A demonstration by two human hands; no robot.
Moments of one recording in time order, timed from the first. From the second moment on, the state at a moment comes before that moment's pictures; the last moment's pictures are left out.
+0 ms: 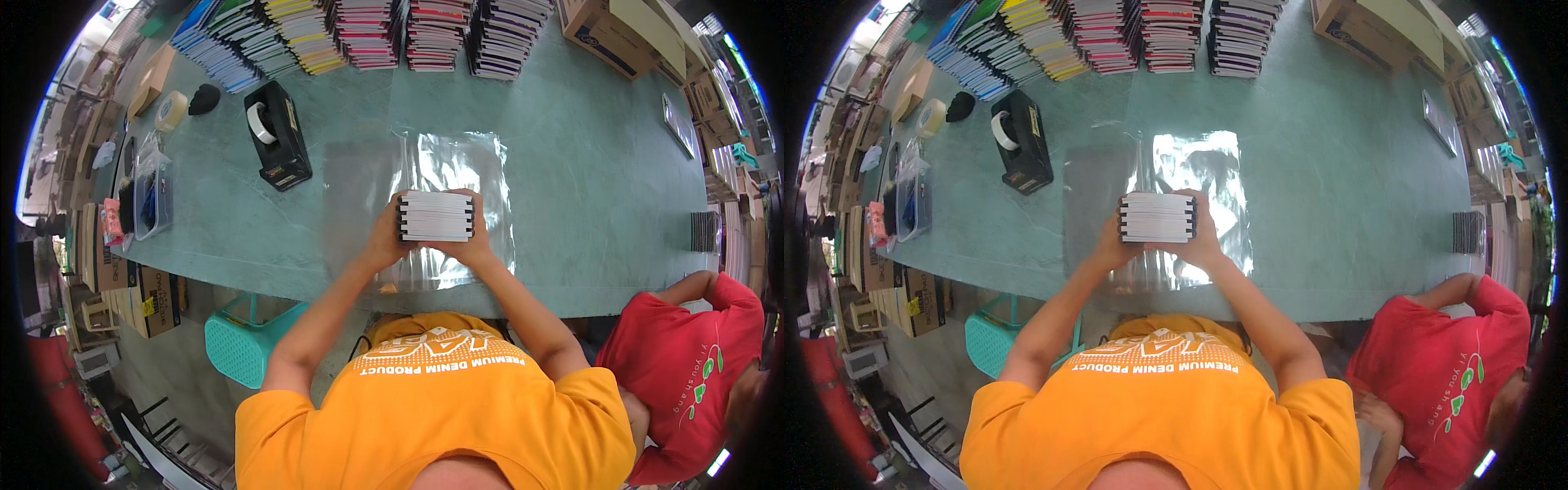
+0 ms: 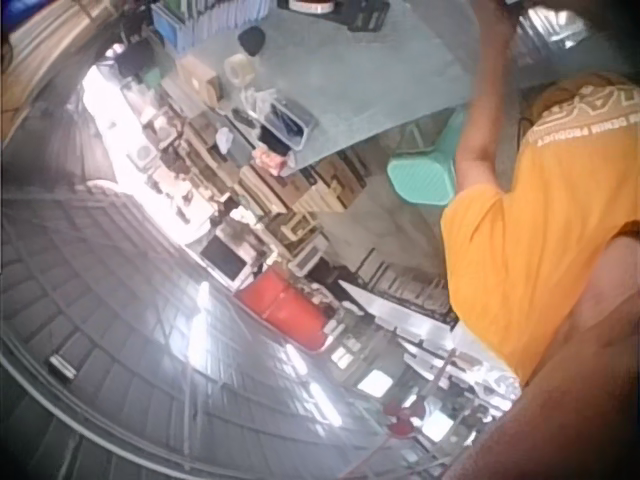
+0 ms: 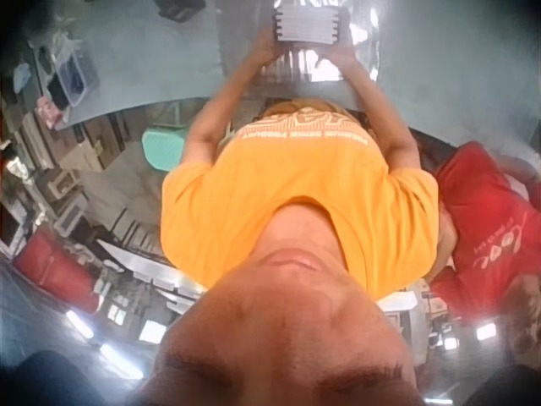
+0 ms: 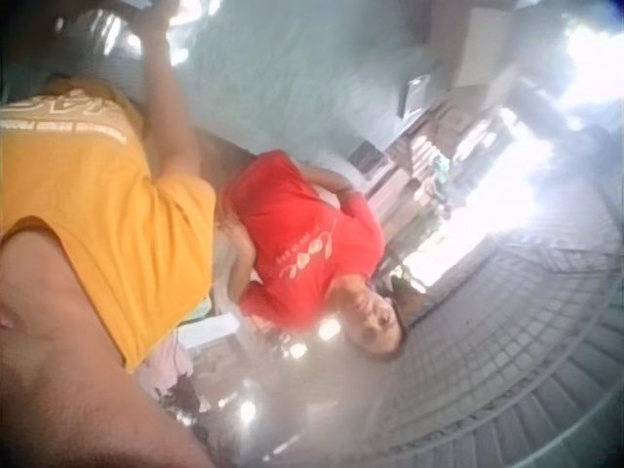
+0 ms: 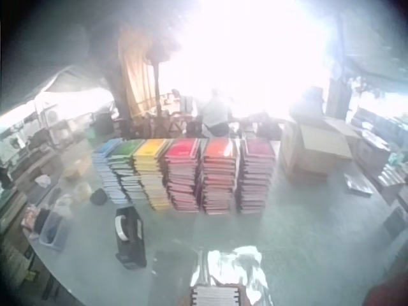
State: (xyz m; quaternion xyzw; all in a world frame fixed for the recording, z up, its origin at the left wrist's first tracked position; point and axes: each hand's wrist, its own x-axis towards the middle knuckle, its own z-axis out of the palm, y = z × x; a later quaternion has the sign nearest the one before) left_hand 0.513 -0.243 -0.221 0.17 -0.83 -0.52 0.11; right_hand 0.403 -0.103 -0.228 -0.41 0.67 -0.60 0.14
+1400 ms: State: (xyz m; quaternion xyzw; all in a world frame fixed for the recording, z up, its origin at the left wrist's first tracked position) left_hand 0.536 -0.238 -0.211 0.21 -0.86 -0.46 0.07; right_hand 0.369 -0.125 -0.194 -0.39 0.85 -0.17 0.31
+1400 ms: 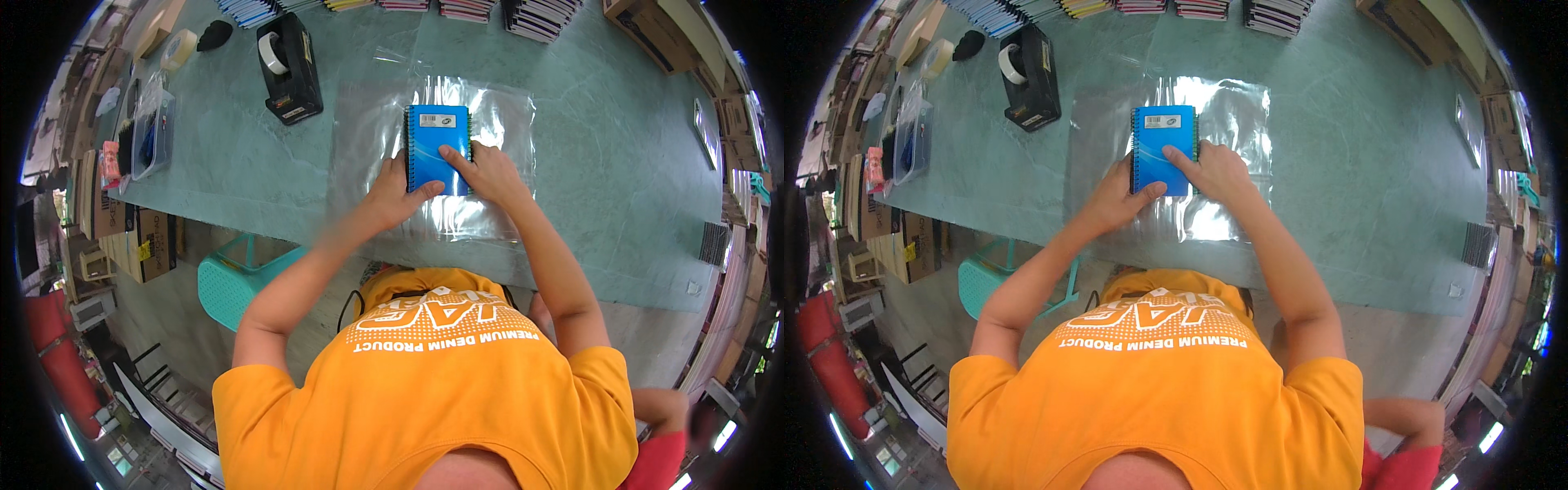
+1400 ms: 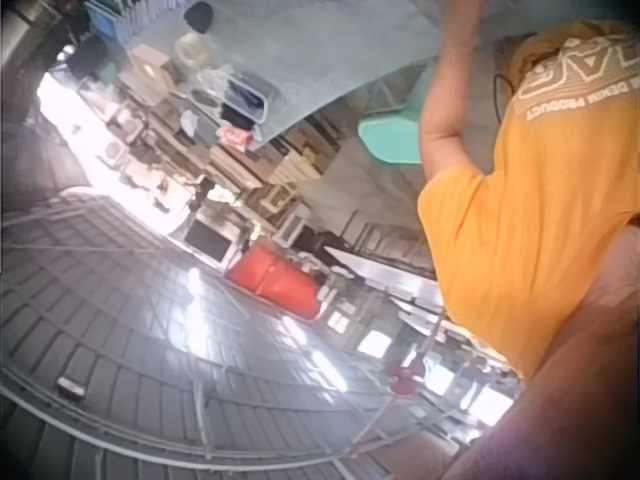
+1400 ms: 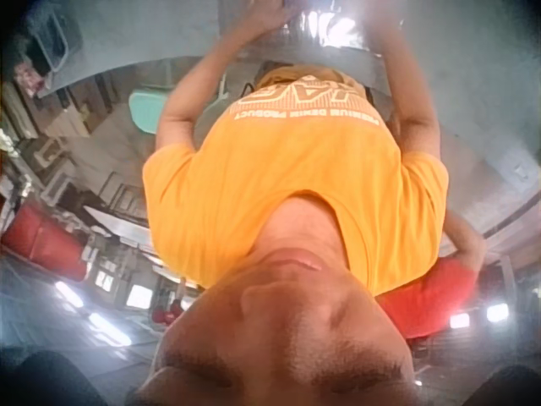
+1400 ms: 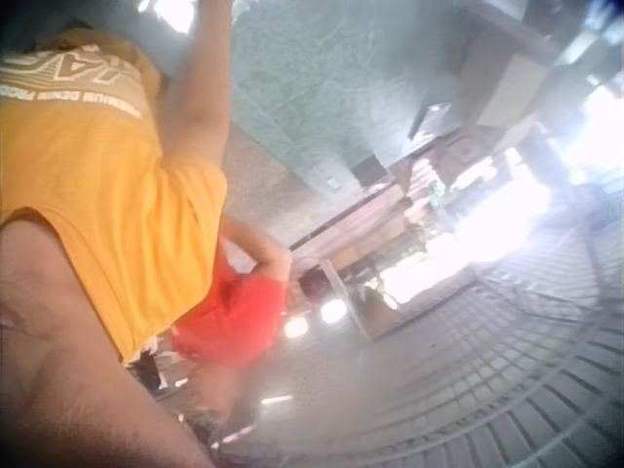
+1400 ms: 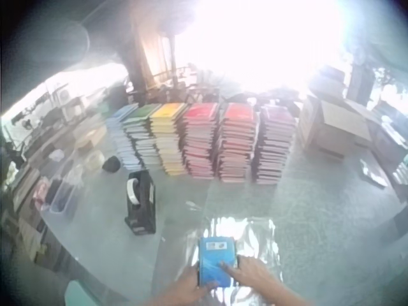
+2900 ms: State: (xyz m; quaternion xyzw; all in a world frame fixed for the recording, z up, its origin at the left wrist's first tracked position) left_hand 0.513 -0.254 -0.159 0.31 -0.82 -0.41 0.26; right_hand 0.397 -0.132 -0.157 -0.43 0.79 -0.35 0.26
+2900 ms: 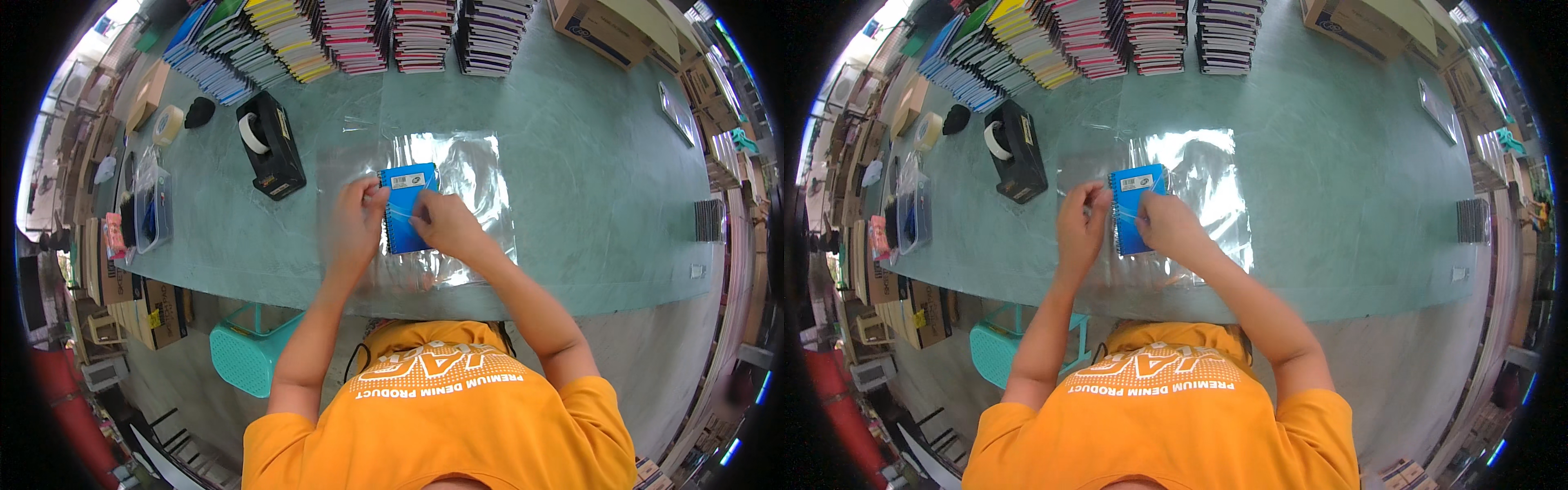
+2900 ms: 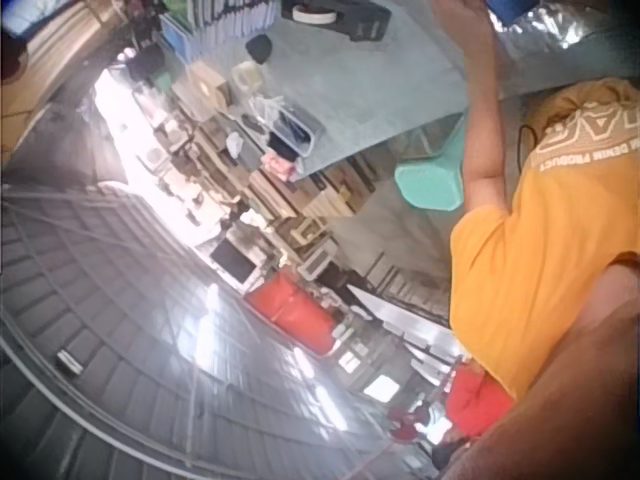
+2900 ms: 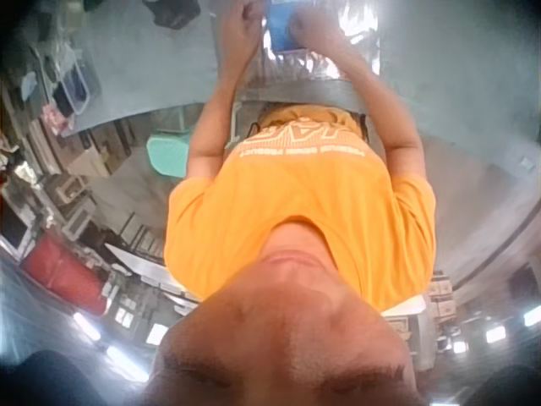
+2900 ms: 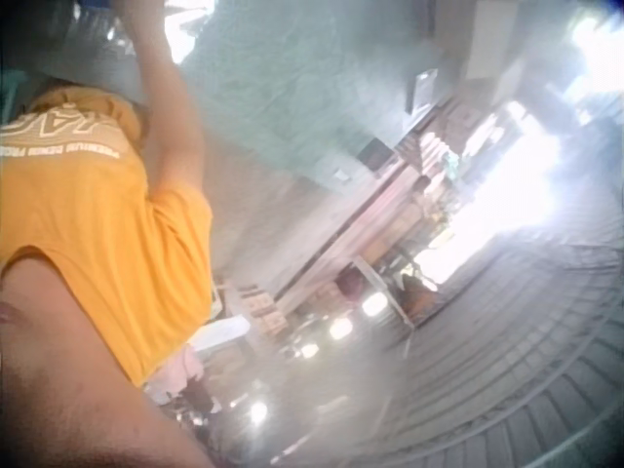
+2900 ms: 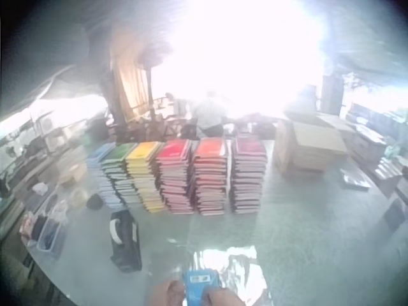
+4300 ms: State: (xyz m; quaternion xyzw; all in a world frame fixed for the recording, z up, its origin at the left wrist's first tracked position) left_hand 0.388 -0.393 -0.216 -0.04 -0.91 -0.27 -0.31; right_hand 0.421 -0.125 -0.149 -0.52 0.83 -0.15 0.14
